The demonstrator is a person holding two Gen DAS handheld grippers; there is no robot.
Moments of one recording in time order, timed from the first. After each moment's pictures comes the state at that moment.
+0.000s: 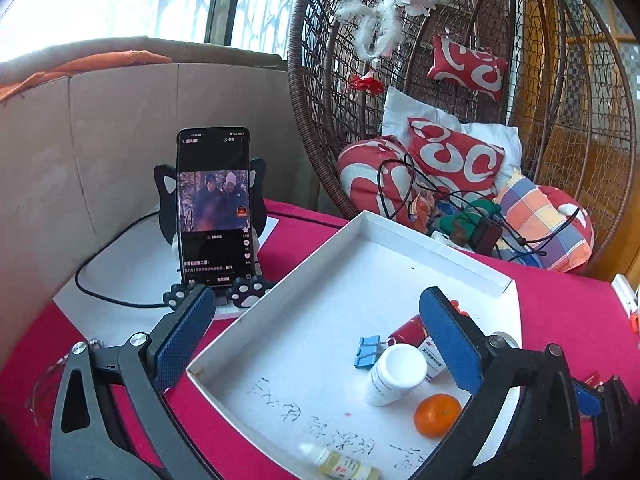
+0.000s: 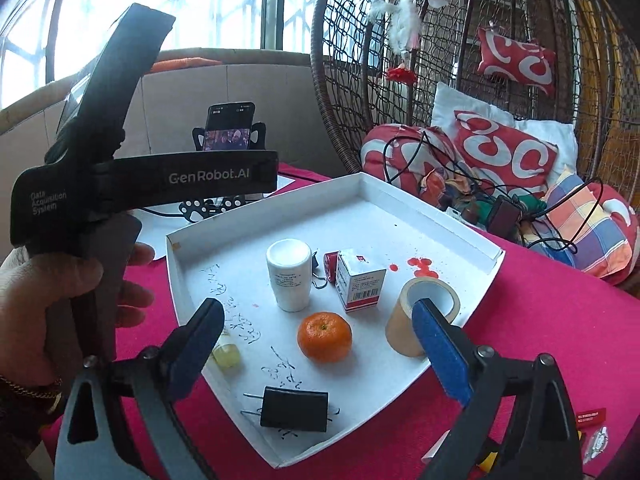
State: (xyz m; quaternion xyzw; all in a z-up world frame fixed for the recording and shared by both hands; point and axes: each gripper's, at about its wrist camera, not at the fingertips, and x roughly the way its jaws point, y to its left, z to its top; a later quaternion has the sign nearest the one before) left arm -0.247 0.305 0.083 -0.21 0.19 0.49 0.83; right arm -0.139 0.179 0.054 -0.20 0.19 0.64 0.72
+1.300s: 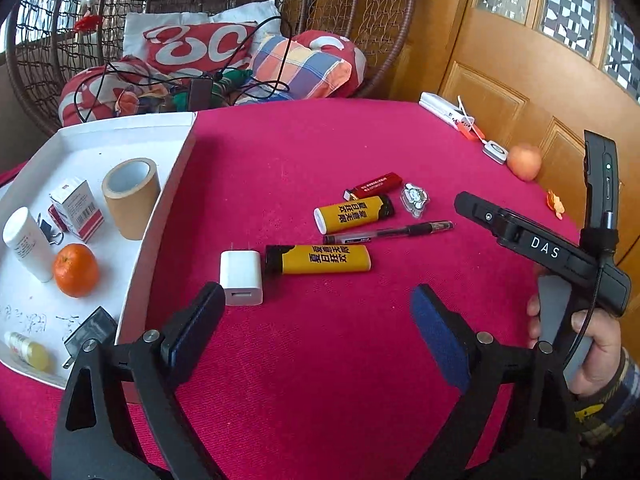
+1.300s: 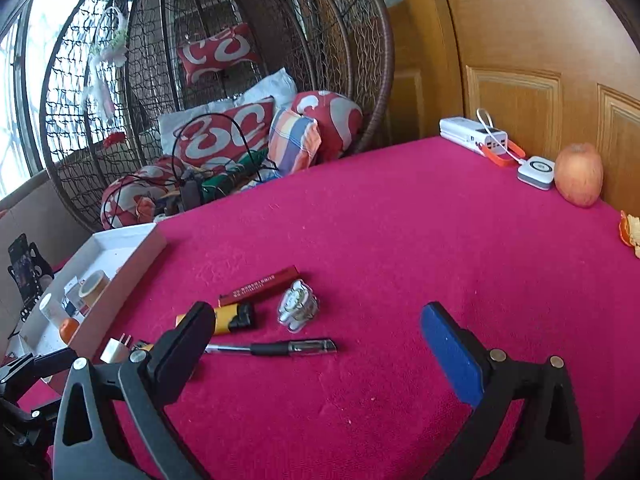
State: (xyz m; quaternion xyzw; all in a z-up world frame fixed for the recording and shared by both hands) left arm -0.105 0.108 0.035 -0.15 0.36 0.13 0.91; right arm 0.029 -0.040 0.027 0.00 0.31 0.32 0.89
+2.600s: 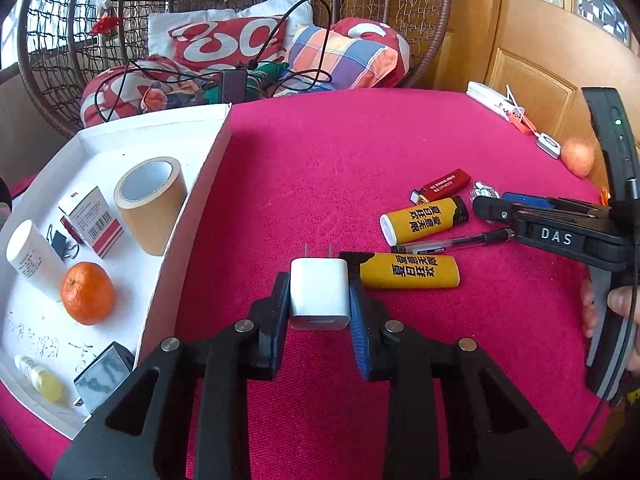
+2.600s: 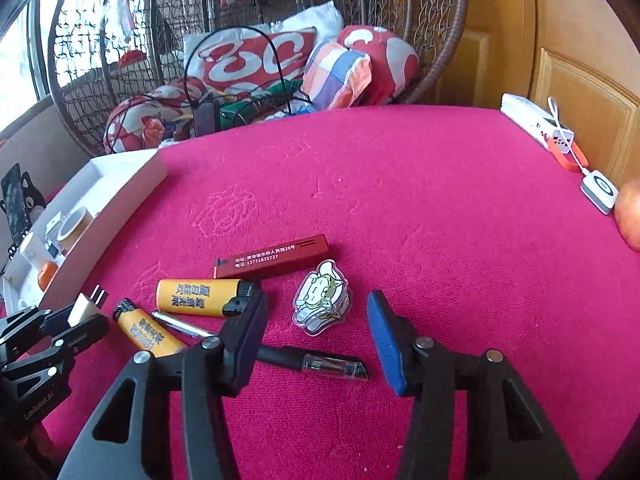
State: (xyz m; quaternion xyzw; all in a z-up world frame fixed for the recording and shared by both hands) left arm -0.082 0.139 0.011 -0.12 0.37 0.20 0.90; right arm 0.065 0.024 0.009 -0.12 0.38 0.36 0.84
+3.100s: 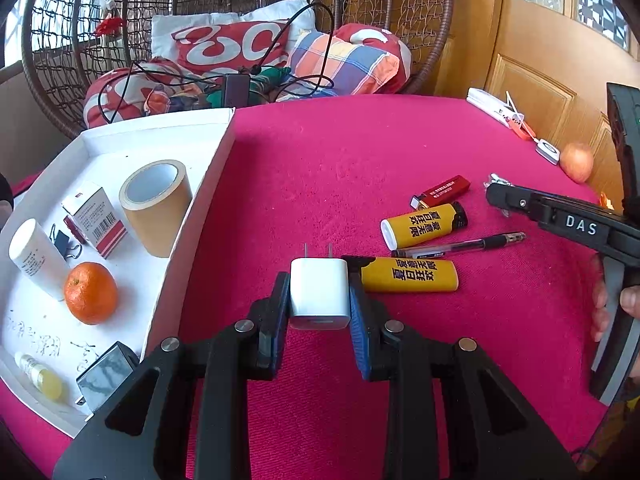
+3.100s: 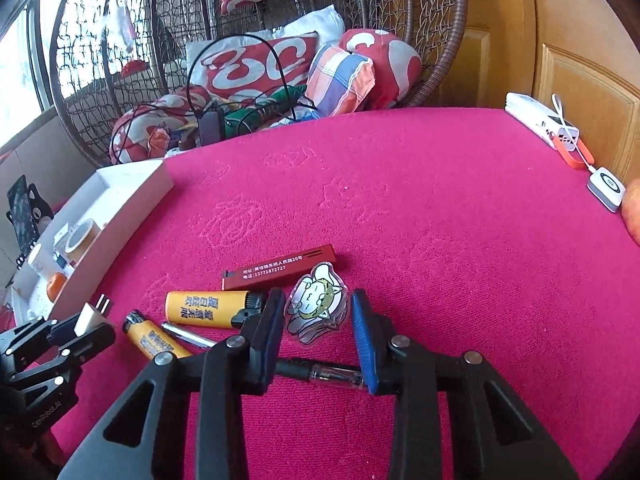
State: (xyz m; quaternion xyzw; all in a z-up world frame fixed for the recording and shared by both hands) left arm -0.086 0.139 0.013 -0.12 0.36 0.20 0.90; right arm 0.056 0.013 0.020 -0.08 0.36 0.39 0.84
